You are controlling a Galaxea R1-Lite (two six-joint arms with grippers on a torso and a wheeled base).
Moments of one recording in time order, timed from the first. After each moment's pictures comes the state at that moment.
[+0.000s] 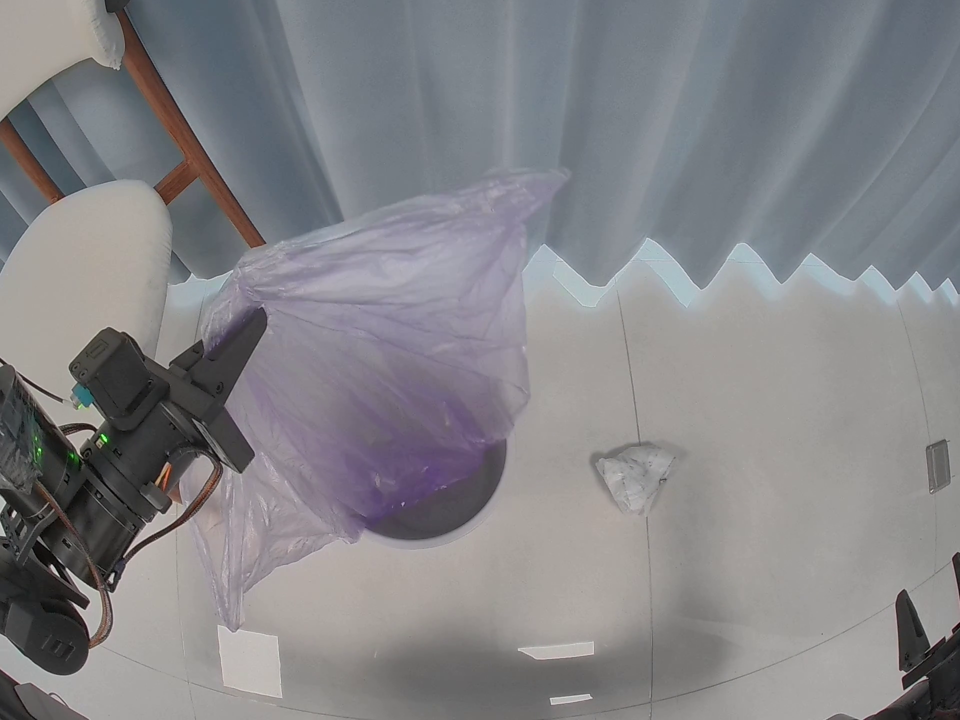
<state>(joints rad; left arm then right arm) -0.46 1.47 -0.30 -1.42 0.01 0.08 0.00 0.02 -0.02 0.00 0.01 0.00</state>
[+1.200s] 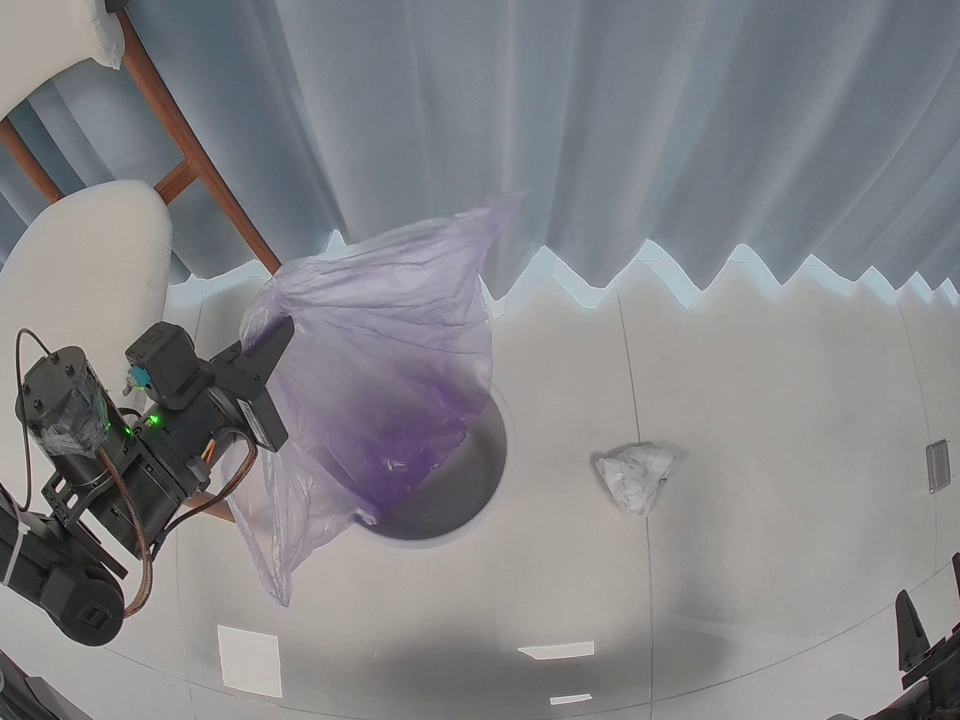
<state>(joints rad) -0.41 1.63 -0.37 -1.43 0.00 0.02 0.00 0.02 -0.02 0.00 0.01 0.00</state>
